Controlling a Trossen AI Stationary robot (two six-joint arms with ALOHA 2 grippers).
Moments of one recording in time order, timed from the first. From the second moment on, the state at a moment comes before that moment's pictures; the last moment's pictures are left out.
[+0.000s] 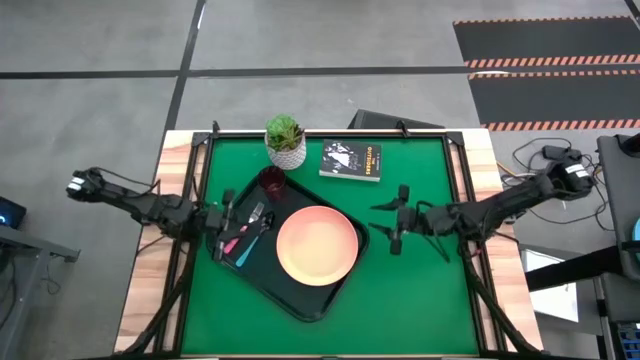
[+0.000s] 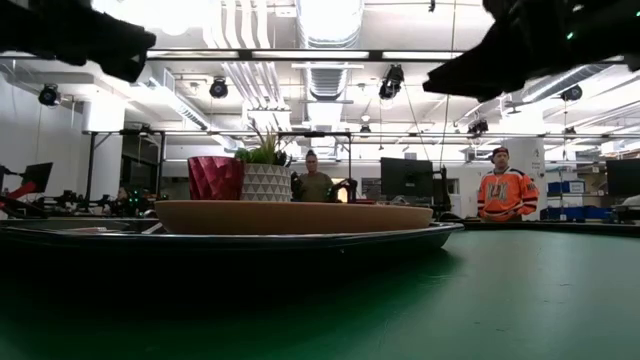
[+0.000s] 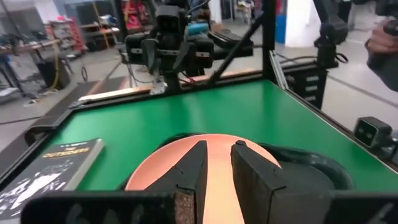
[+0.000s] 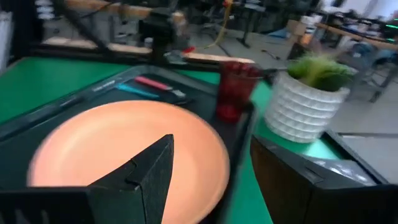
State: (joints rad) left arm -0.32 0.41 0.27 0.05 -0.20 0.10; right arm 0.26 1.10 0.38 0.51 0.45 -0.07
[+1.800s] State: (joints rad) left arm -0.26 0.01 0.01 0.09 -0.33 0.11; right arm 0.20 0.00 0.01 0.26 0.28 -0.37
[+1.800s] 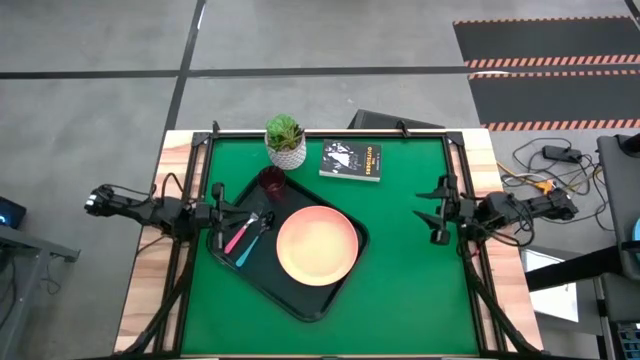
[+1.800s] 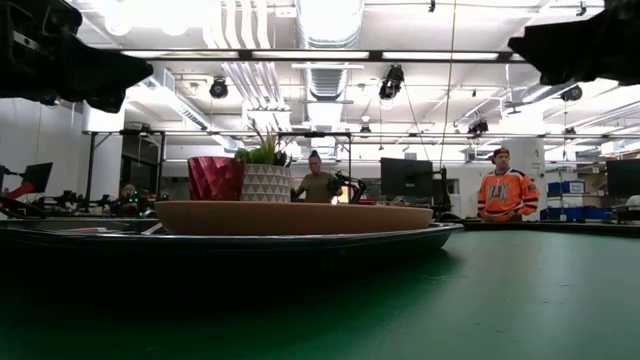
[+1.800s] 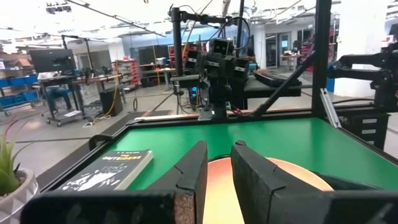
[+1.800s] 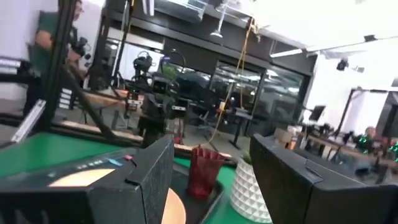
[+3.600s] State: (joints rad) left arm -0.26 0.22 0.01 0.09 -0.33 0.11; right arm 0.20 0.07 0.01 0.26 0.29 -0.13
